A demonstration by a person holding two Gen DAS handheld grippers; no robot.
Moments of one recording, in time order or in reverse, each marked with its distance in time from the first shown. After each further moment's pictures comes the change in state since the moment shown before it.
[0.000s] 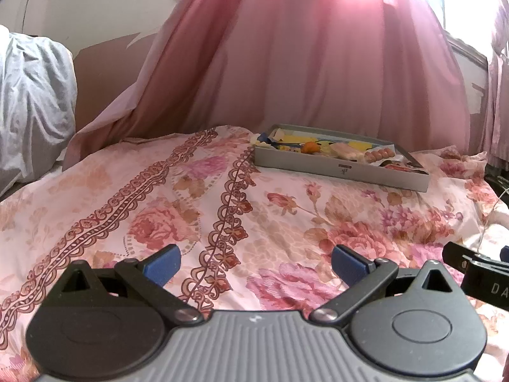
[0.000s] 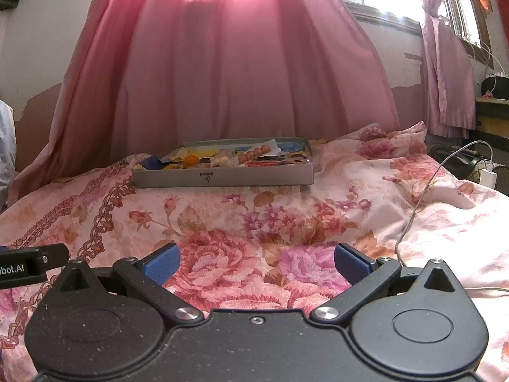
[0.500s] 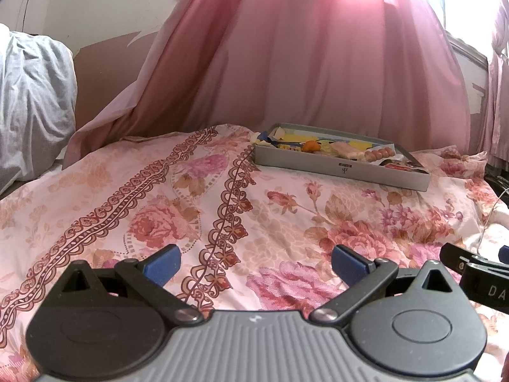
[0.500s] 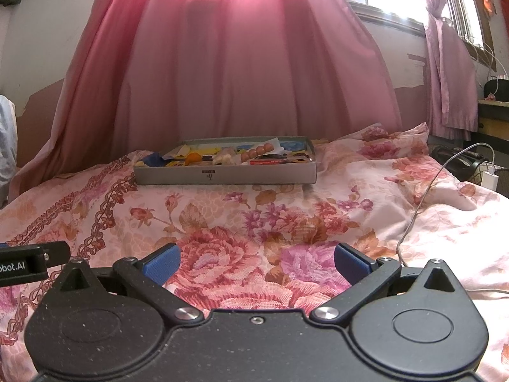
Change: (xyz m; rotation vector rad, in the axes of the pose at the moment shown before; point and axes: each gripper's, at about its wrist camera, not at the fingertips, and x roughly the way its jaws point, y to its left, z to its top) left arm 0.001 0.000 0.000 -0.003 0.003 0.000; right arm 0.001 0.002 -0.001 -0.012 0.005 0.003
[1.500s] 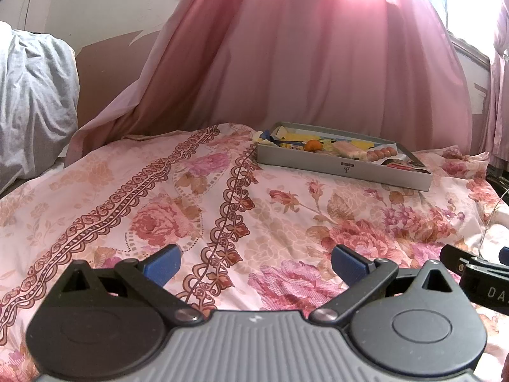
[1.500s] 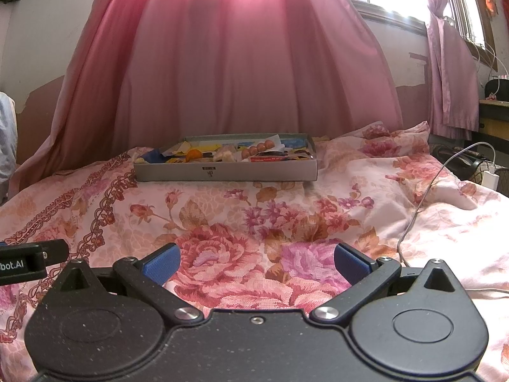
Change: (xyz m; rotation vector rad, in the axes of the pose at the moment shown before) left arm 0.000 0.002 -0.002 -0.003 0.001 0.004; right arm 0.001 0.001 -0.001 -0.003 0.004 0.000
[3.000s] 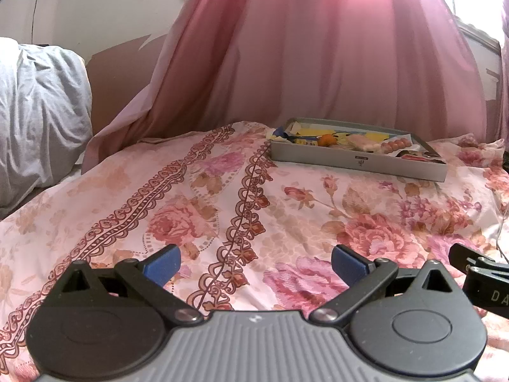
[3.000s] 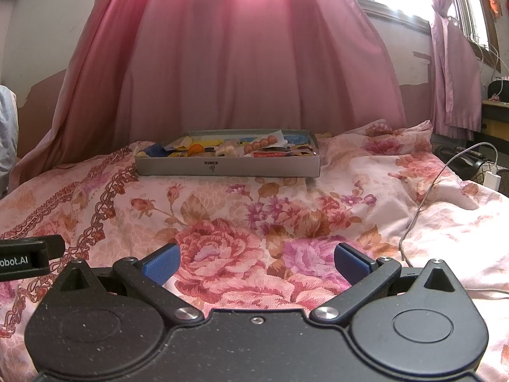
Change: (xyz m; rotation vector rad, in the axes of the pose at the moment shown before) left arm -0.003 -0.007 0.005 0.040 0.020 0.083; right arm 0.001 0.003 -0.001 -0.004 0.007 -0.003
